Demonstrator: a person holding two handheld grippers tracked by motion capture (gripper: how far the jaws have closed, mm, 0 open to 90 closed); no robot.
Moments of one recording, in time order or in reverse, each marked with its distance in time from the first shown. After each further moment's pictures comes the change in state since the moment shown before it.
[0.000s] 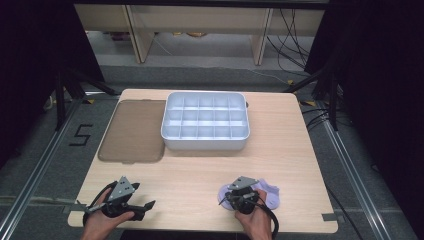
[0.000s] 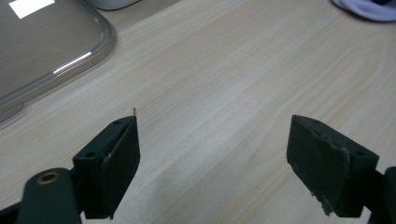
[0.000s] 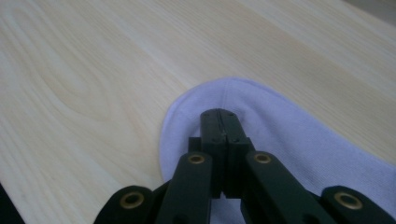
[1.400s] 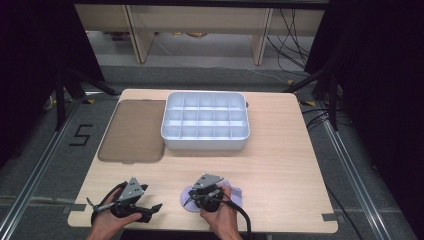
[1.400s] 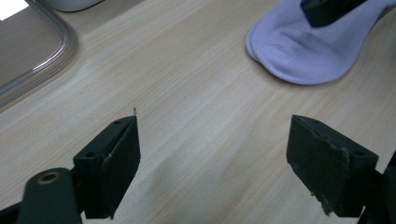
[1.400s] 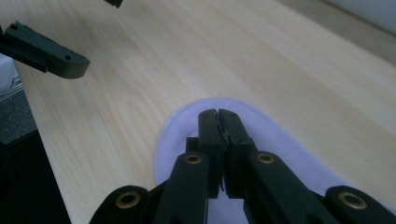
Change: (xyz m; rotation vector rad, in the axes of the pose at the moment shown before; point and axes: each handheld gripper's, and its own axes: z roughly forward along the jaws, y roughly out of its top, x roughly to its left) left arm -0.012 0.006 0.016 0.021 -0.056 0.043; right arm 0.056 0.050 0.031 -0.119 0.129 -0.105
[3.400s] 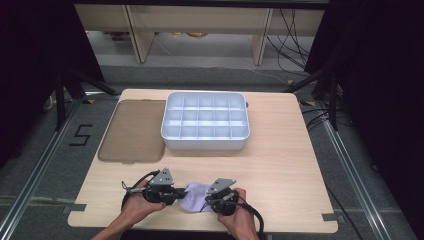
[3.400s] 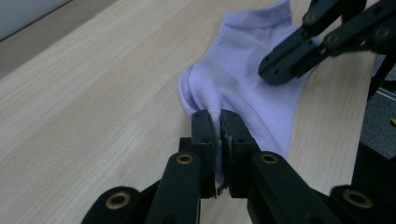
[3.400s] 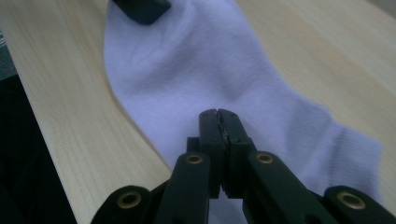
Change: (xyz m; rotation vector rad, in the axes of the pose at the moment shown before) left arm -0.021 0.054 0.051 0.016 -0.235 0.071; right arm -0.019 -0.028 -0.016 0.123 -0.012 -0.070
